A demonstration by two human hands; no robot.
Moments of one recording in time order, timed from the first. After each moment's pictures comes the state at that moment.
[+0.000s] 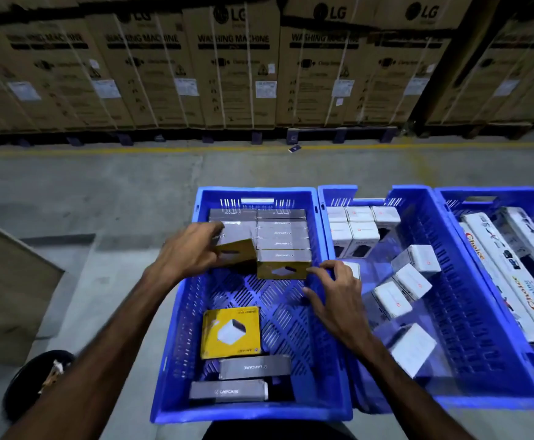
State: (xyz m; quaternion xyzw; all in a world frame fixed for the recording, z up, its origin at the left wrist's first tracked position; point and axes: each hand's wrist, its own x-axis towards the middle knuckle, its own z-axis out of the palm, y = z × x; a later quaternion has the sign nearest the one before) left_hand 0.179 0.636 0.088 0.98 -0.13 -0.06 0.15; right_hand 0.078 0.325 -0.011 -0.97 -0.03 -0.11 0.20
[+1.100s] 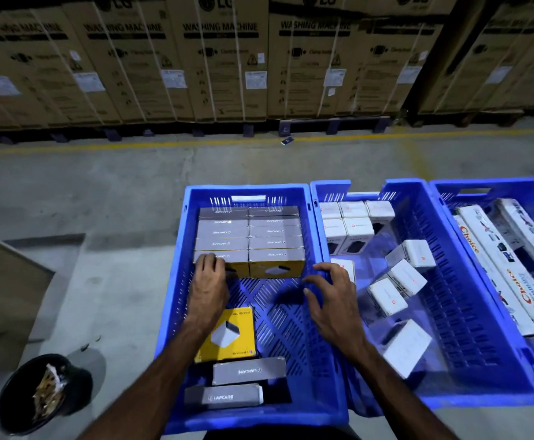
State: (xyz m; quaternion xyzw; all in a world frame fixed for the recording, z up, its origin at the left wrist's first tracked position) left_hand 0.151 0.597 -0.061 0.99 -0.08 0.02 0.07; right_hand 0.074 0.321 -0.033 -0.96 -0.01 -0.13 0.27
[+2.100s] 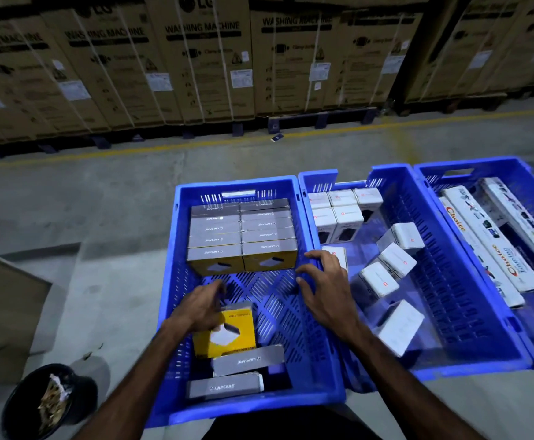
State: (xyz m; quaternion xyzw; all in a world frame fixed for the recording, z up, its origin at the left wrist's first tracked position) left_hand 0.128 0.623 -0.047 0.93 -0.10 -0.30 0.19; right_hand 0.073 0.320 -0.030 -0.96 -0.02 -0.11 0.26
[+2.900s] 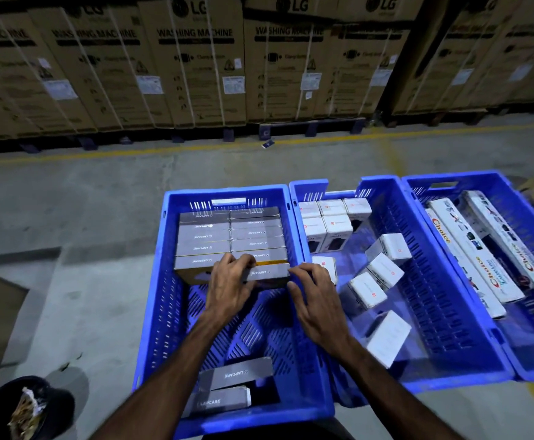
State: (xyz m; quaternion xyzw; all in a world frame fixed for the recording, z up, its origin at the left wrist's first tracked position) left_hand 0.151 0.532 -0.046 0.95 -0.16 0.05 0.28; right_hand 0.065 0.325 -0.023 -0.95 -0.01 -0.12 0.30
